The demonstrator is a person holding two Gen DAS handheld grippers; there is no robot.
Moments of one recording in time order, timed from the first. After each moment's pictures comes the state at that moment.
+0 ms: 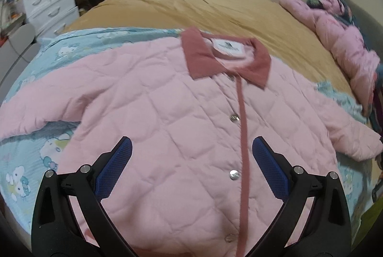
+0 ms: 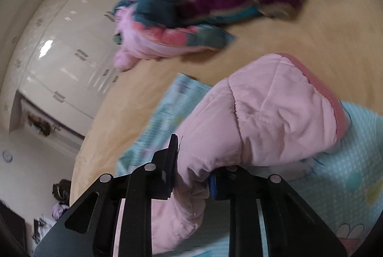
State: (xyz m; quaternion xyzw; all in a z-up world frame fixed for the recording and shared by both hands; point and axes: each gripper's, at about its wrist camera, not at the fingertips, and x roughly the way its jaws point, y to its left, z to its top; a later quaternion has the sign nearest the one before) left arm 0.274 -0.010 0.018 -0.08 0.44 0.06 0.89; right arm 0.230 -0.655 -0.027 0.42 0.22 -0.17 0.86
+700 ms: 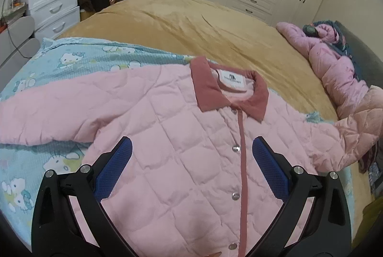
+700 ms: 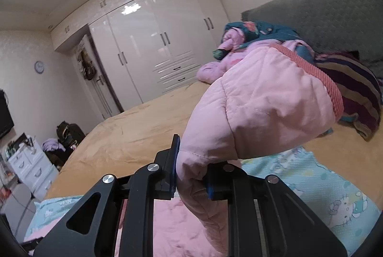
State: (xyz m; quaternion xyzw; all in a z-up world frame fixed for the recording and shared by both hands) left arm 0.280 0.043 0.054 -0.13 0.39 0.03 0.91; right arm 0.286 -0.473 0.139 0.18 0.16 -0.03 0.97
